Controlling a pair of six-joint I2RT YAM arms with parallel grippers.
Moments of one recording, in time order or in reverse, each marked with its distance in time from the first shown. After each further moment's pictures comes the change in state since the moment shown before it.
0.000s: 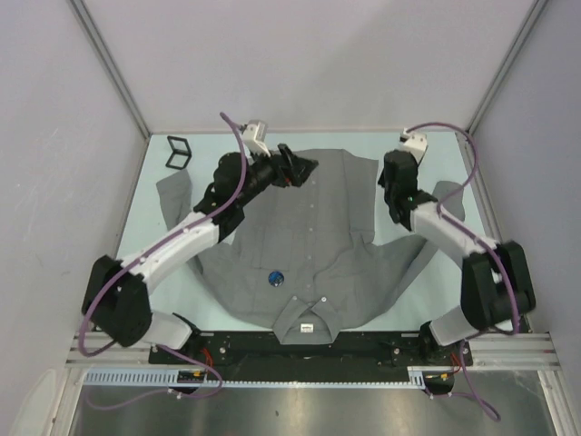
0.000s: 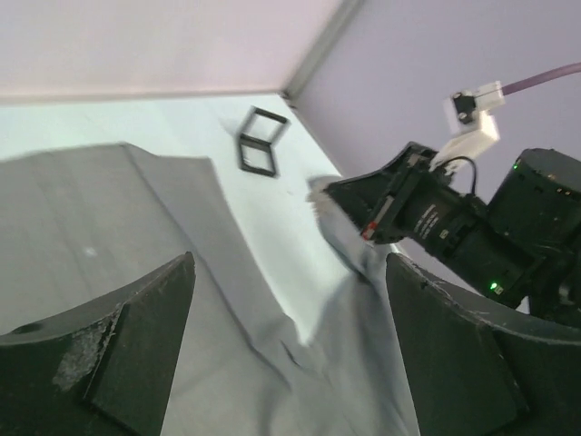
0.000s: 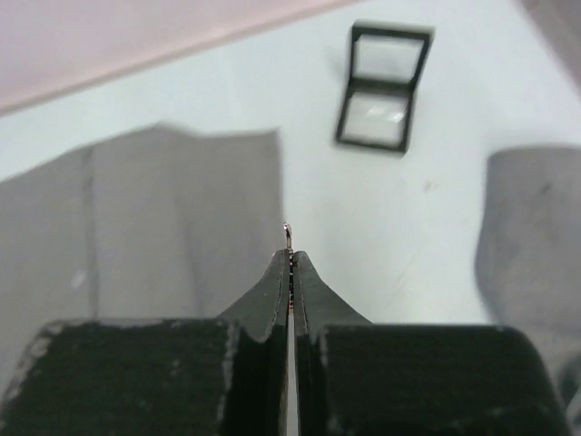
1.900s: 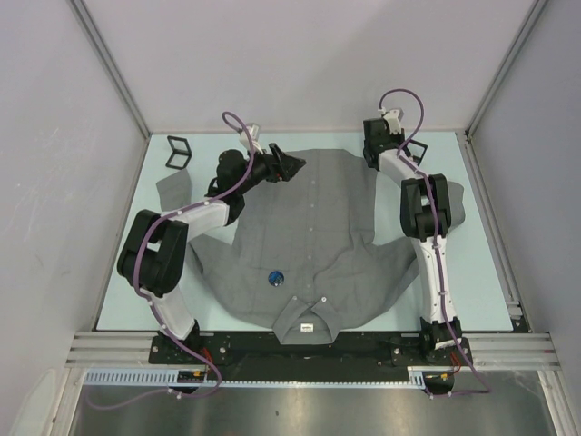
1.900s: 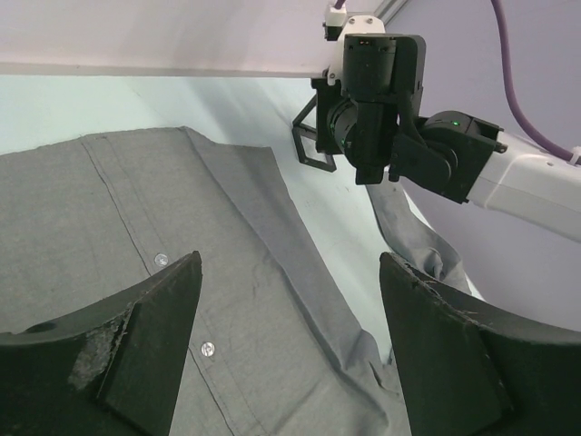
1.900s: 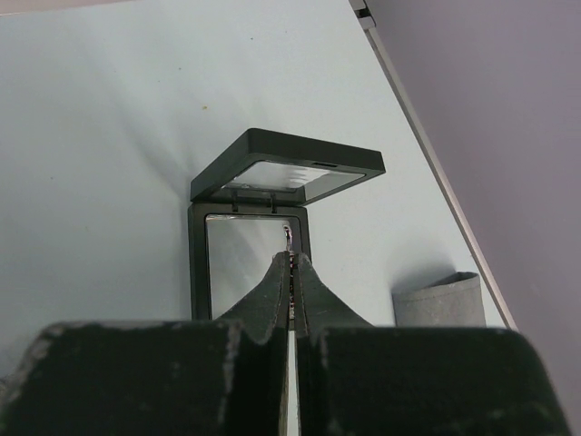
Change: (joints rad) left arm 0.212 0.396 0.028 0.333 0.240 -0.042; right arm -0.153 1.071 1.117 -0.325 0.475 -0.386
